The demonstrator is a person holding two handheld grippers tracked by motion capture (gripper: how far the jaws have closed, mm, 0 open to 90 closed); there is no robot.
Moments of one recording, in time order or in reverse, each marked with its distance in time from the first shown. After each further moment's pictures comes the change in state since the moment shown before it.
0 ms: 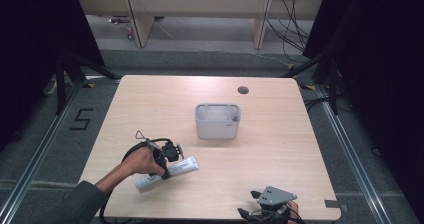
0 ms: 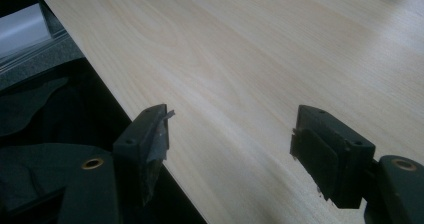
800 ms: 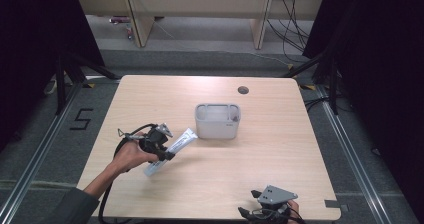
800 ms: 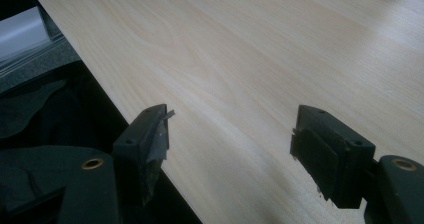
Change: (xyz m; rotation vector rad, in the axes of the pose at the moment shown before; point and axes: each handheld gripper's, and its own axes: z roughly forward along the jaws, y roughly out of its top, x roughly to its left) left arm 0.029 -0.023 -0.034 -0.495 0.000 -0.174; right arm -0.002 -0.001 0.001 0.001 -0.006 0.019
